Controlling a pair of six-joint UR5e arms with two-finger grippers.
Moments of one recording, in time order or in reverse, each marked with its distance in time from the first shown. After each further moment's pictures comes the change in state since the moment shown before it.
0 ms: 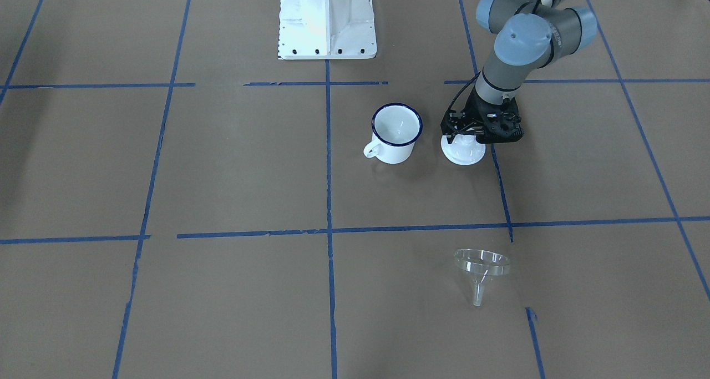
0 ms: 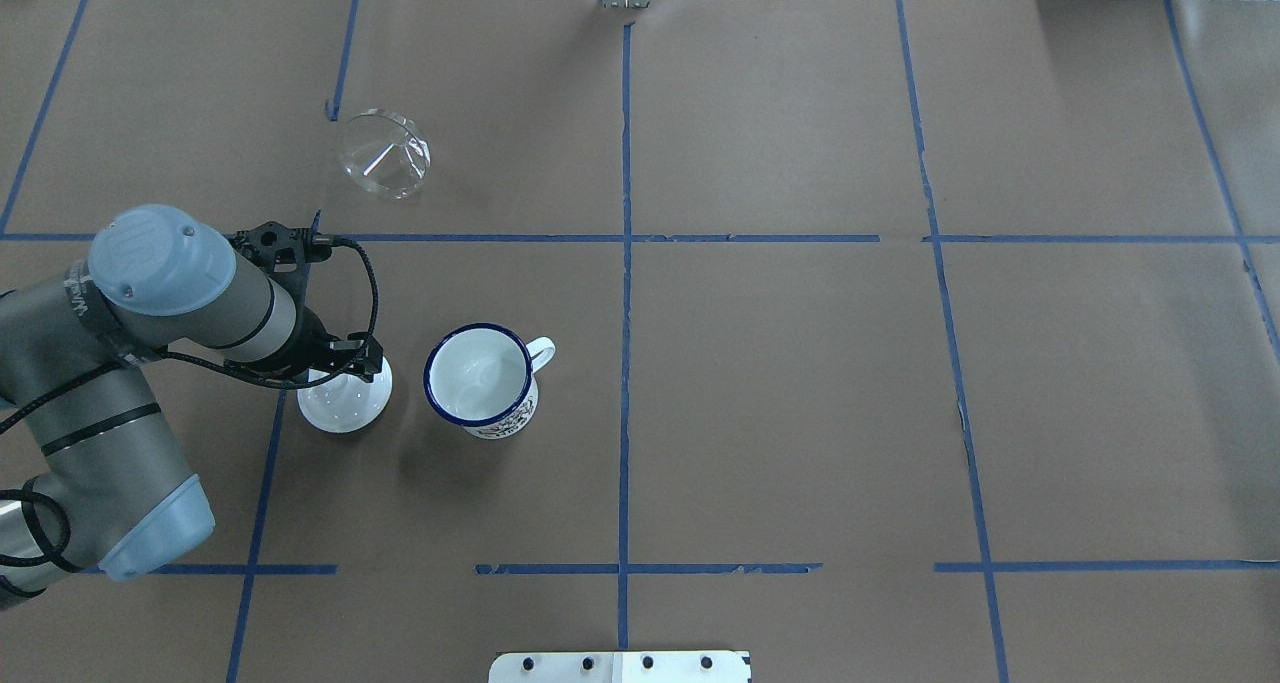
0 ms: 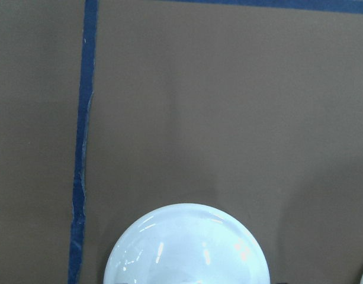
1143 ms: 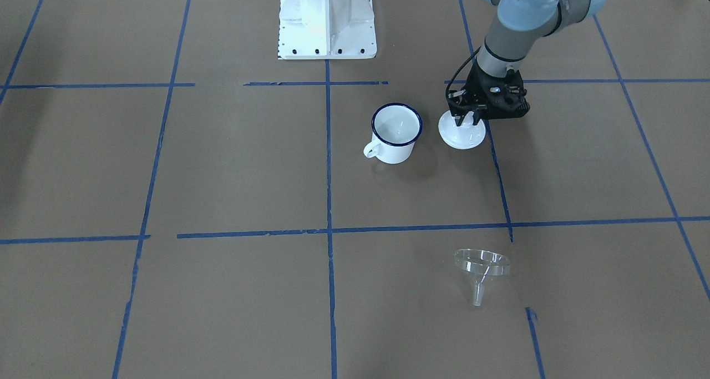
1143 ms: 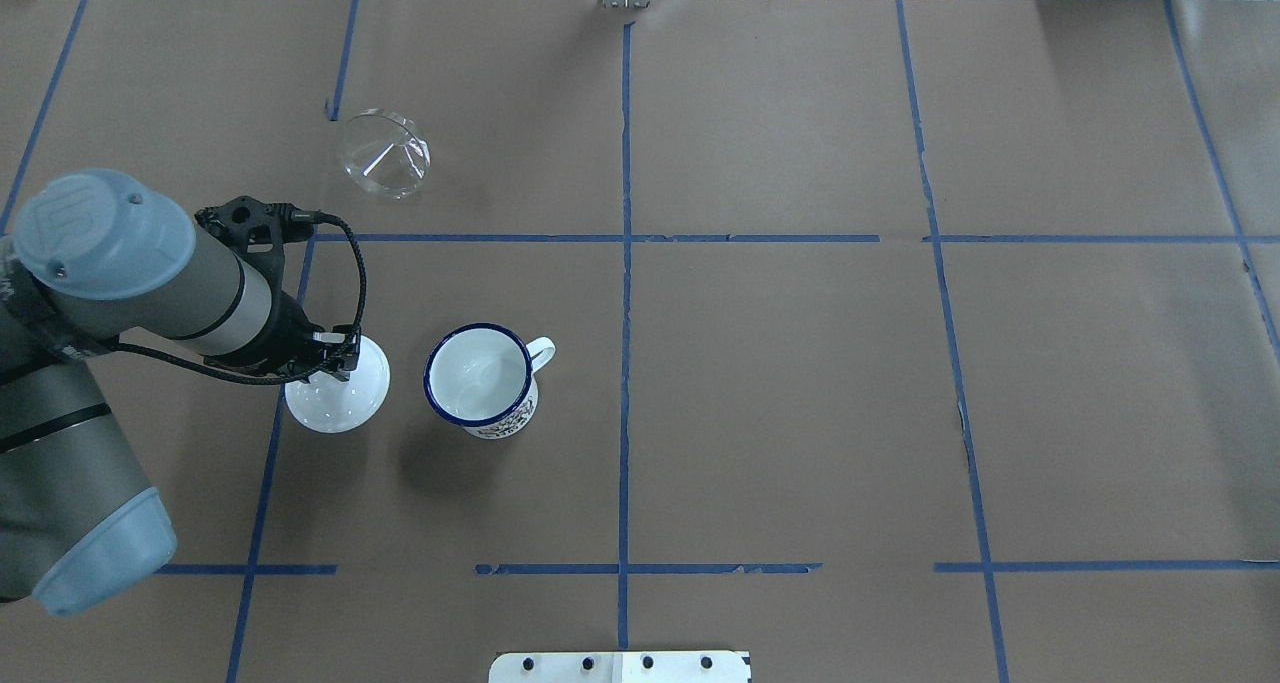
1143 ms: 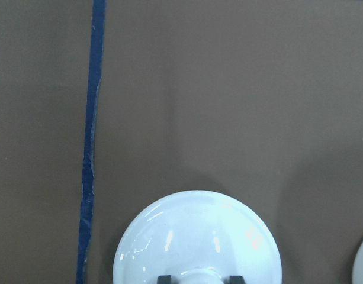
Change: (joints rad) left arm -0.019 -0.020 -0.241 0.255 -0.009 0.001; right arm 0.000 0.000 0.000 0.000 0.000 0.000
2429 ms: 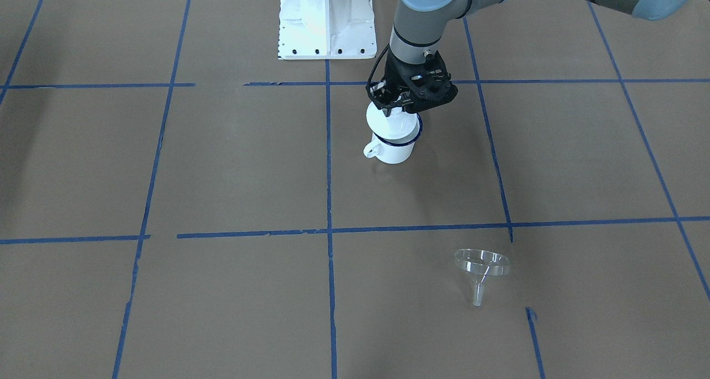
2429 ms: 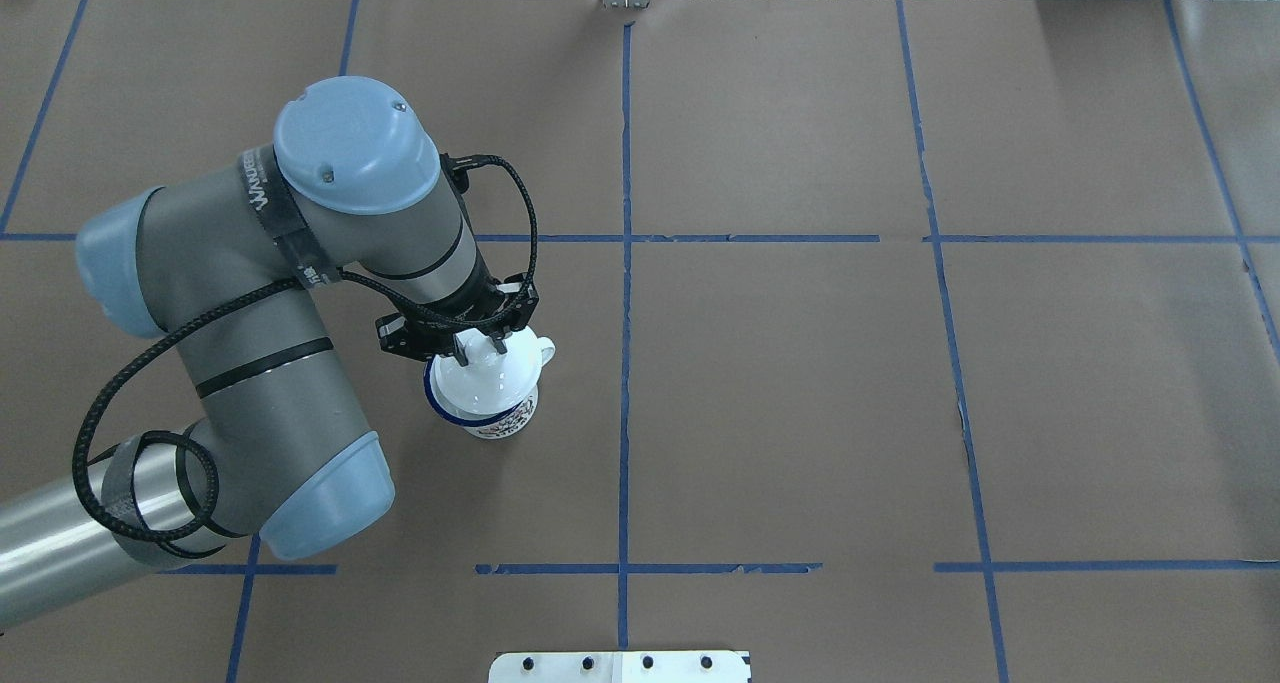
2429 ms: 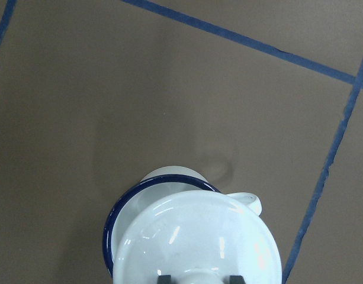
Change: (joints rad) left arm 0.047 -0.395 0.198 0.212 -0.038 -0.300; right arm 0.000 0.000 0.000 0.000 0.000 0.000
